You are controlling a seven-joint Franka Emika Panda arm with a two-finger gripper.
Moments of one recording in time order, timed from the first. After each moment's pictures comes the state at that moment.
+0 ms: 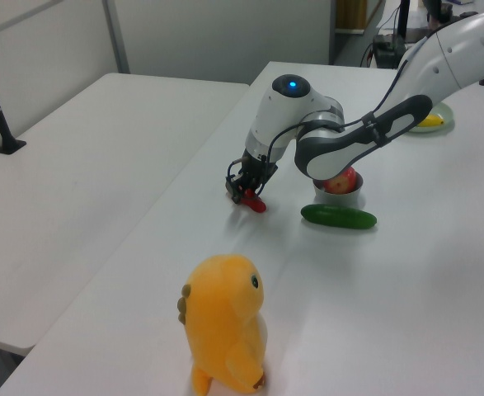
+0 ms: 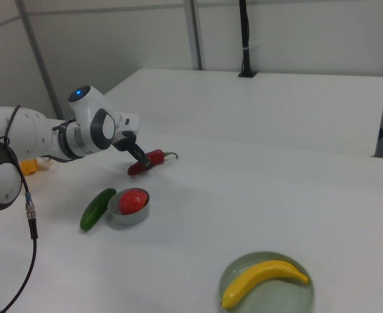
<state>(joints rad) 0.32 0.80 -0.09 -1.32 -0.26 2.52 0.88</state>
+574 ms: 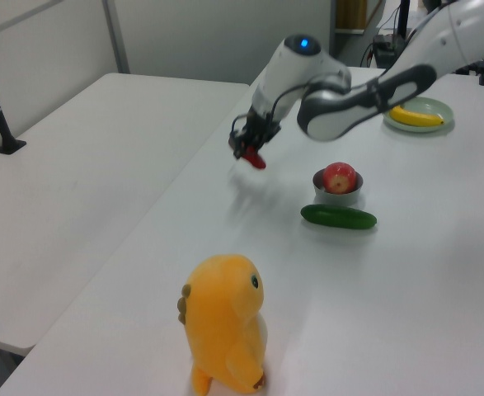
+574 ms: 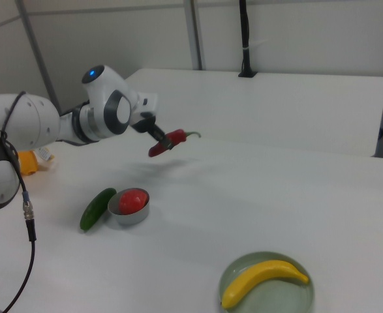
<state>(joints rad) 0.22 0.70 -0.10 -1.33 -0.26 2.53 0.82</state>
